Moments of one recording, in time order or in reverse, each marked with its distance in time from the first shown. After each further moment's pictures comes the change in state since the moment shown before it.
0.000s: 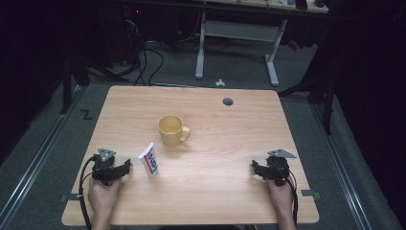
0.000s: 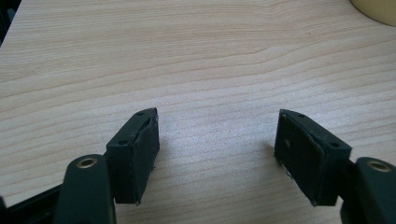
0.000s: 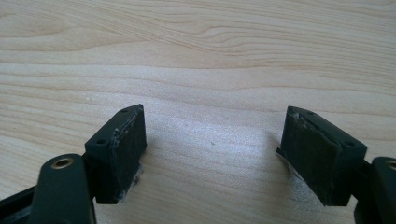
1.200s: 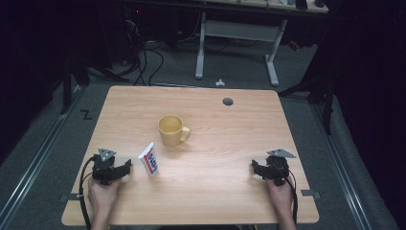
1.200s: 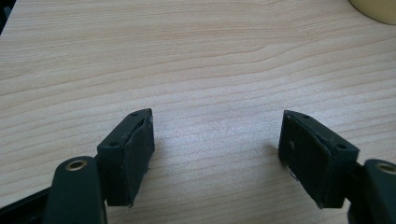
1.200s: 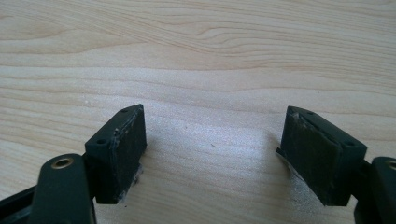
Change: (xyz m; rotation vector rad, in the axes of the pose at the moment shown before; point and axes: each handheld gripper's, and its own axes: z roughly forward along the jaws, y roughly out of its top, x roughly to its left) left arm -0.001 0.000 0.001 0.004 -0.004 -0.005; right arm 0.001 0.001 0.001 0.001 -0.008 0.006
